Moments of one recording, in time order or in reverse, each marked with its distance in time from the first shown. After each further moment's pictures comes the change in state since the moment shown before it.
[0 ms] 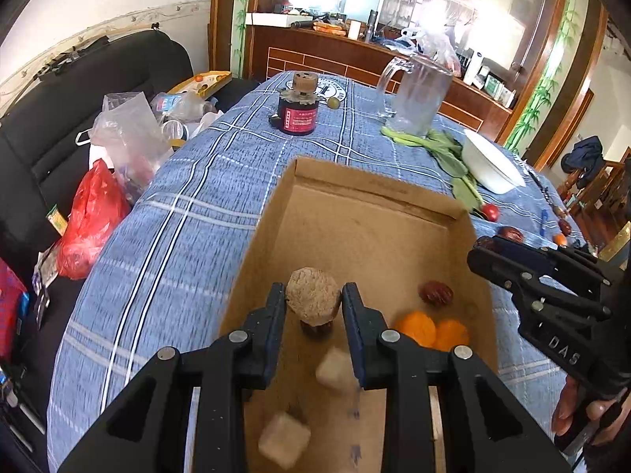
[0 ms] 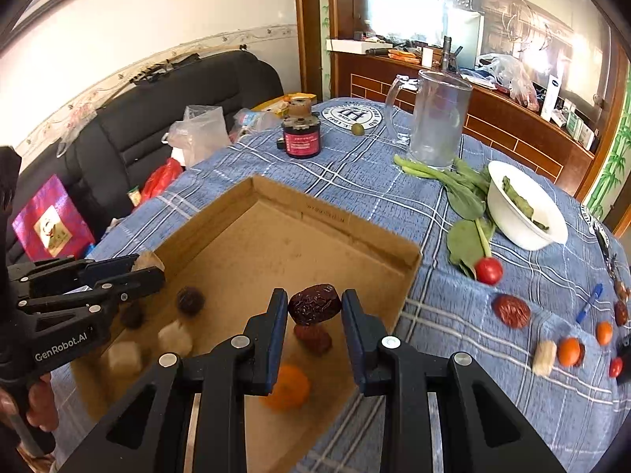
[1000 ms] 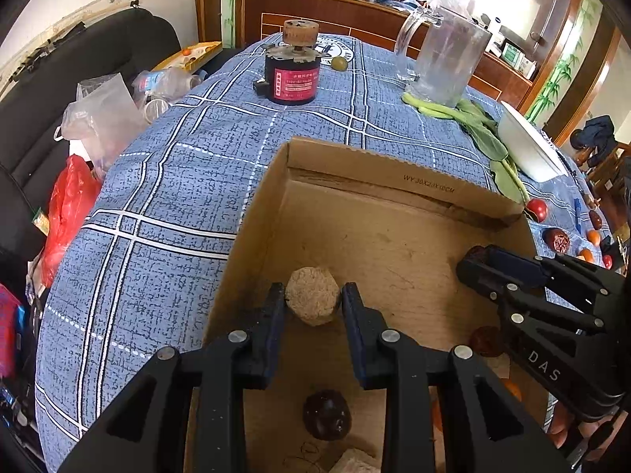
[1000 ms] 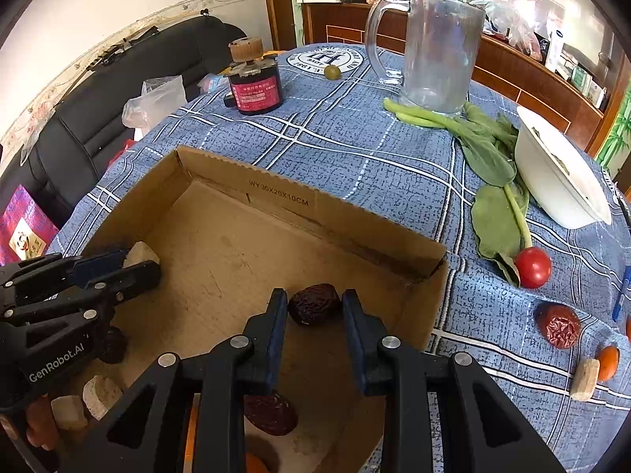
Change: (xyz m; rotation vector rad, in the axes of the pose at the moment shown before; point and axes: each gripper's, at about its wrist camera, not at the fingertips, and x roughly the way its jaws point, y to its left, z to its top) left arm 0.077 -0.002 0.028 0.023 0.123 0.019; right arm 0.089 -0.028 0.013 0.086 0.160 -0.018
